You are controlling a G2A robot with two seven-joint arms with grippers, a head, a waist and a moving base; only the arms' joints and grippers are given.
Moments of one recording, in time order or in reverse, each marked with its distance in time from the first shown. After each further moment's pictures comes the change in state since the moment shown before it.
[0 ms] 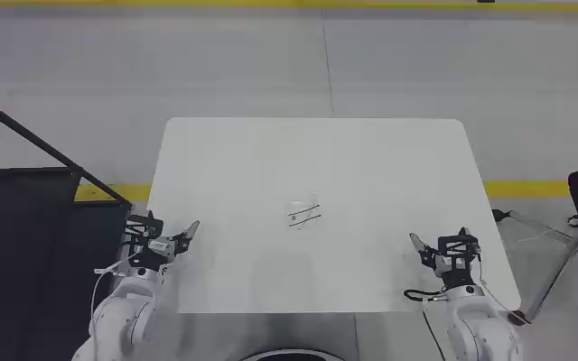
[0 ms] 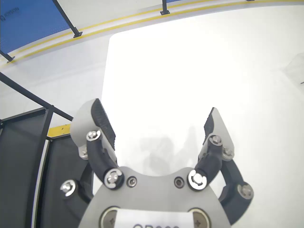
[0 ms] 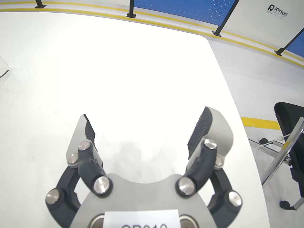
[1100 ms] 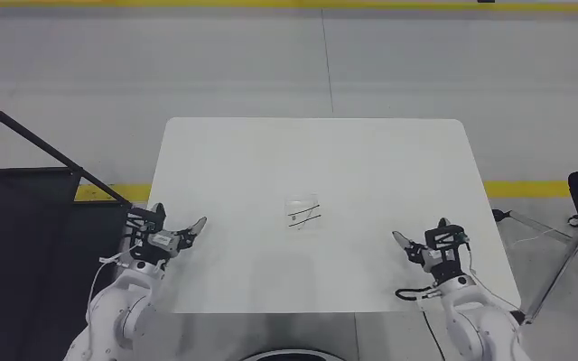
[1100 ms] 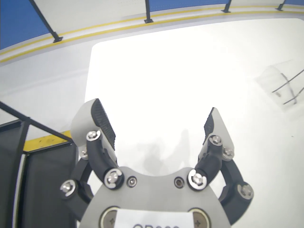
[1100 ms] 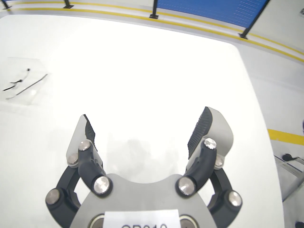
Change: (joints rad) left arm -0.062 0.007 -0.027 0.043 -0.115 -0.227 0.024; right arm 0.057 0.006 -0.014 -0.066 0.085 -0.217 0.157
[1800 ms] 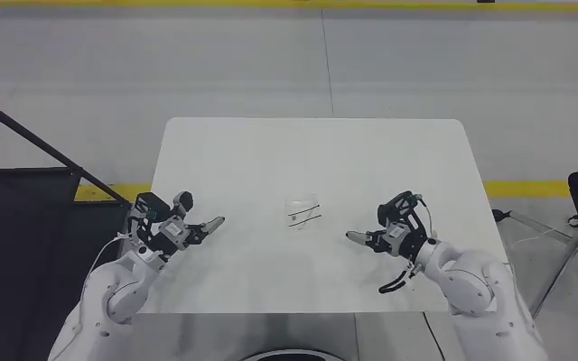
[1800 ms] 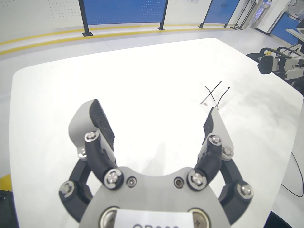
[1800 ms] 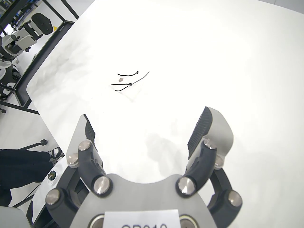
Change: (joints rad) left arm -0.124 0.016 0.001 0.090 -0.155 -0.373 -0.024; right arm 0.301 0.007 -0.124 0.041 0.447 -0.242 0.560
